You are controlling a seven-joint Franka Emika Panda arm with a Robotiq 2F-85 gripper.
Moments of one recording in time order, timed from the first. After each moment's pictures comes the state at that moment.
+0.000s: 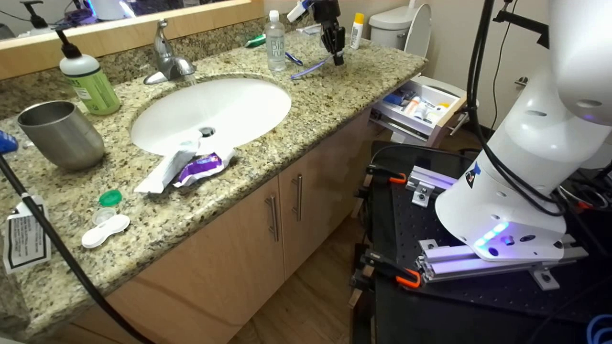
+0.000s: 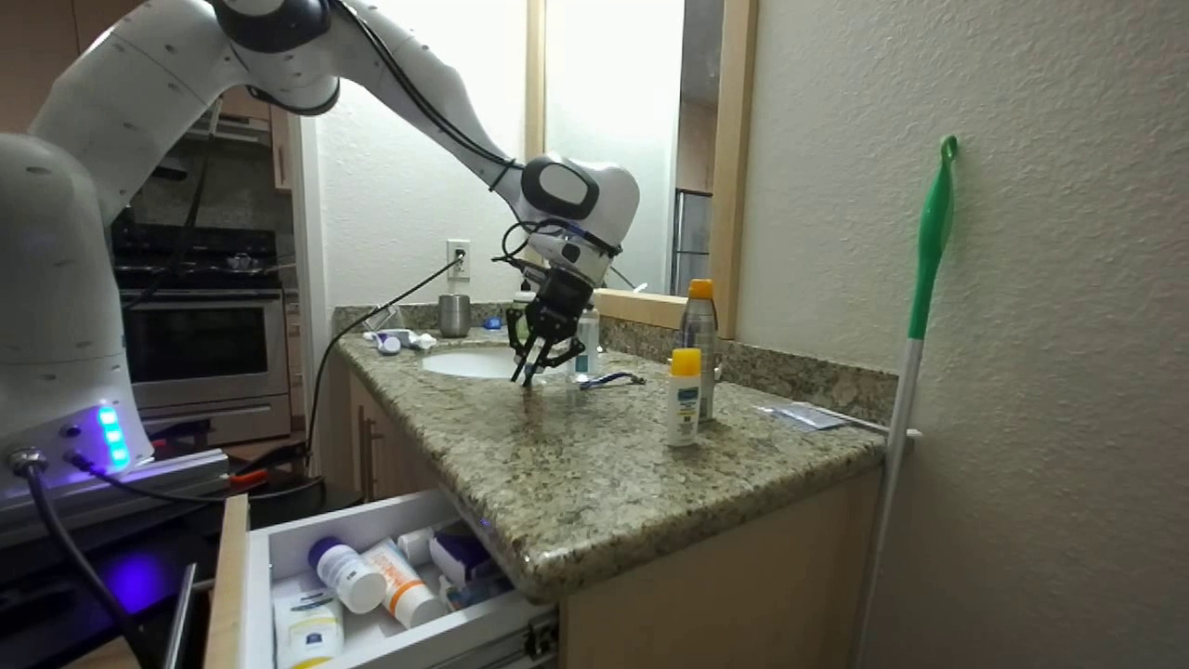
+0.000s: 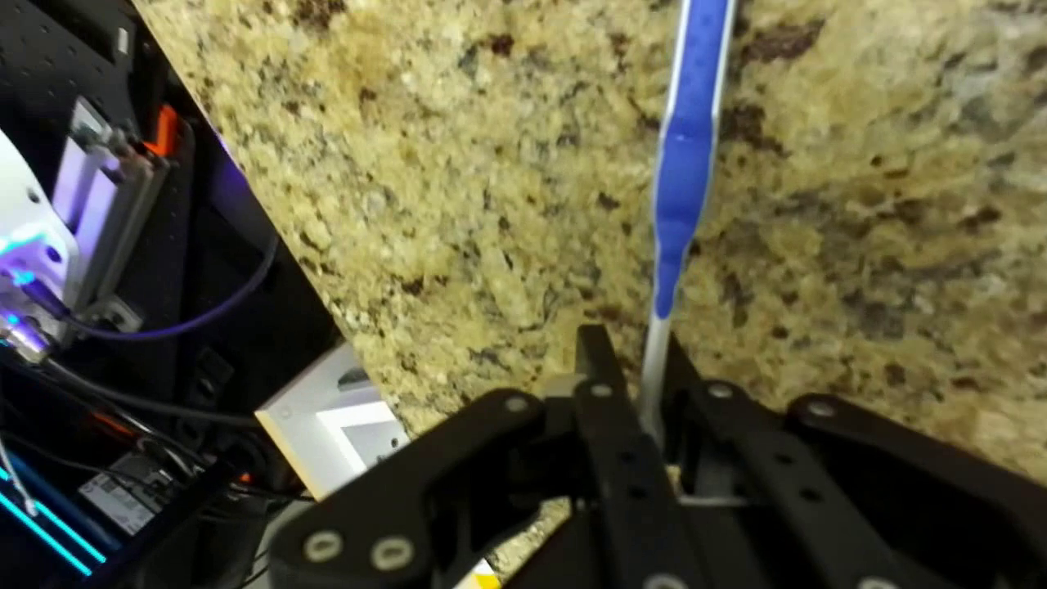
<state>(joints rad) -0.54 0.64 -0.42 -1.63 0.07 1.76 1.62</state>
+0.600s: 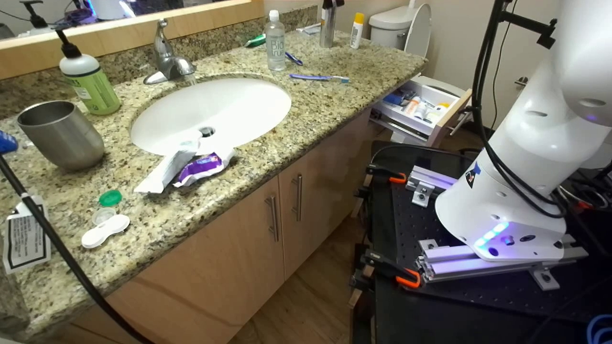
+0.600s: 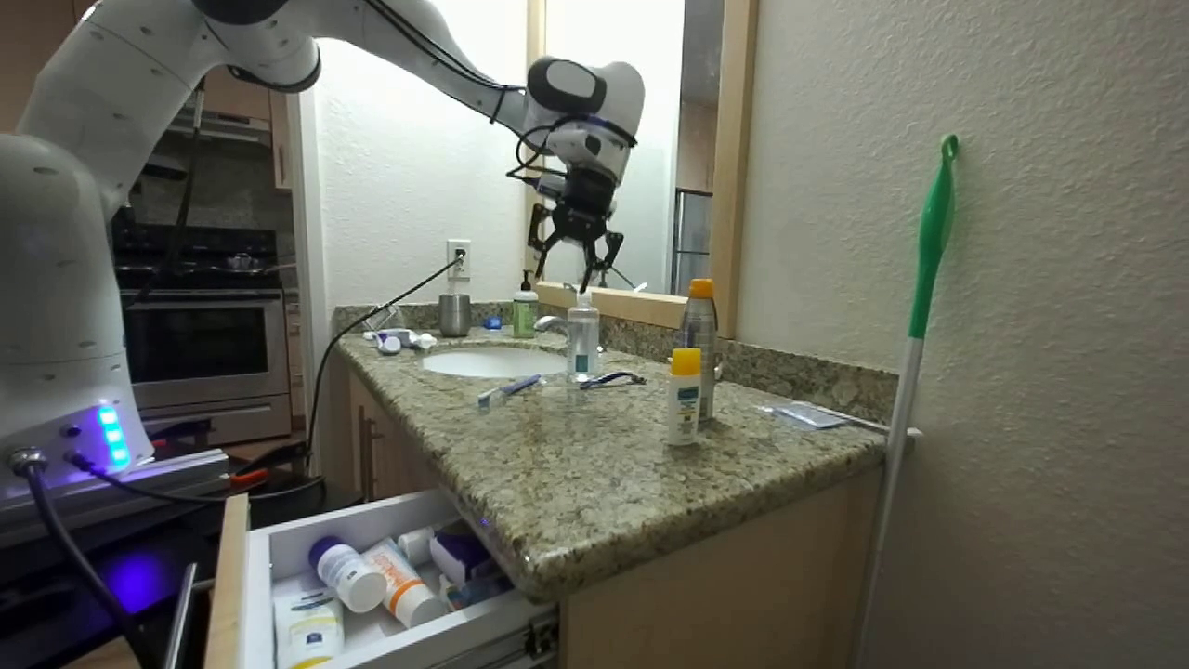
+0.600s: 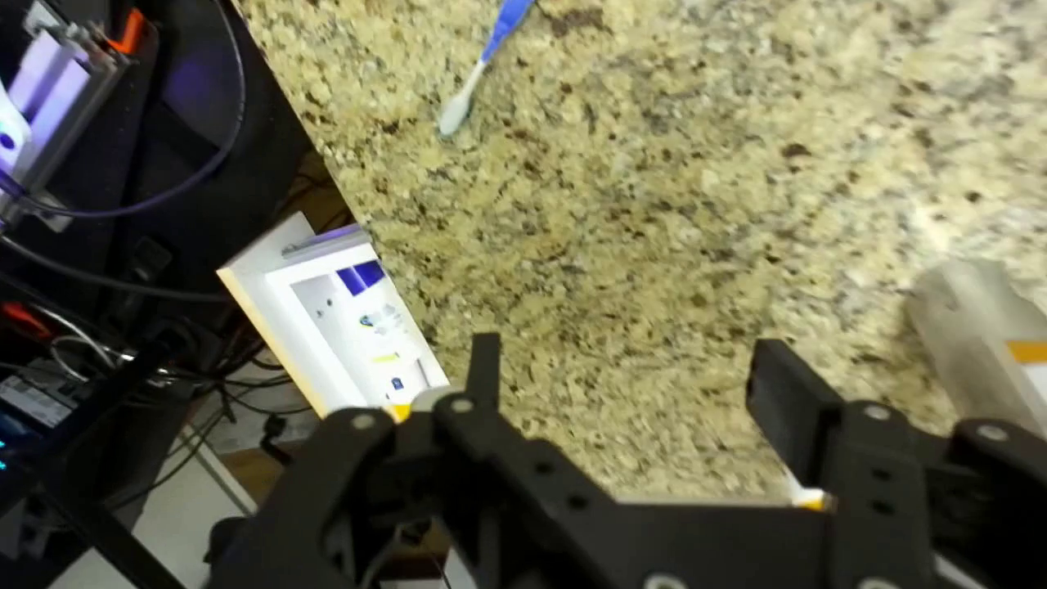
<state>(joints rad) -0.48 0.46 -0.49 -1.45 -0.04 1.64 1.58</state>
